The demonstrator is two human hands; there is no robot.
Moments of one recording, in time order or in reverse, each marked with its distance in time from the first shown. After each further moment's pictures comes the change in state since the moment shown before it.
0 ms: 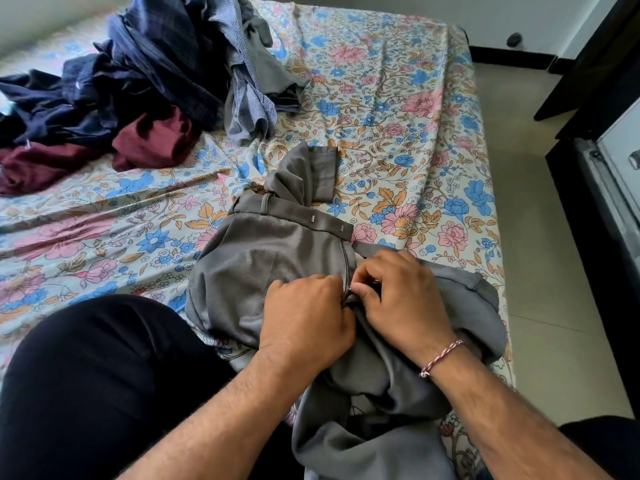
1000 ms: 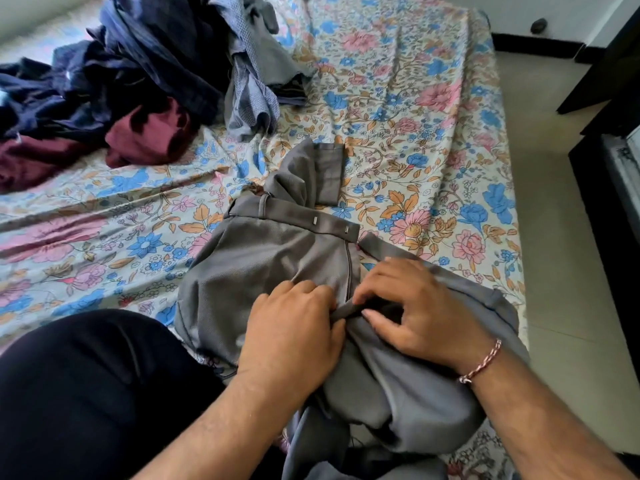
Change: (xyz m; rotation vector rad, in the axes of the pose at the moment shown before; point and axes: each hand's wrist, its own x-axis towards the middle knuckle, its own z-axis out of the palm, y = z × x) left_hand 0.005 -0.018 0.009 0.034 -0.022 -0.055; right_hand 0.026 0.048 -0.006 0.135 -0.210 -0.463
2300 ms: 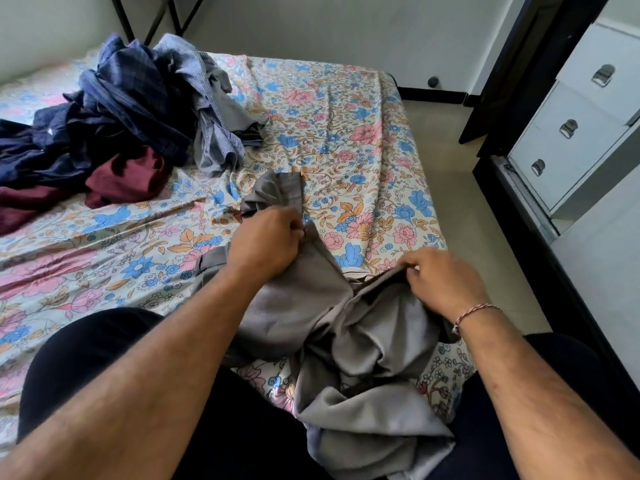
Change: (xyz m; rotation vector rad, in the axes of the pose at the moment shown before) left_hand 0.064 -0.023 -0.054 -0.181 0.158 0.115; right_hand -0.057 -0.040 -0.055 -0.439 0.042 0.813
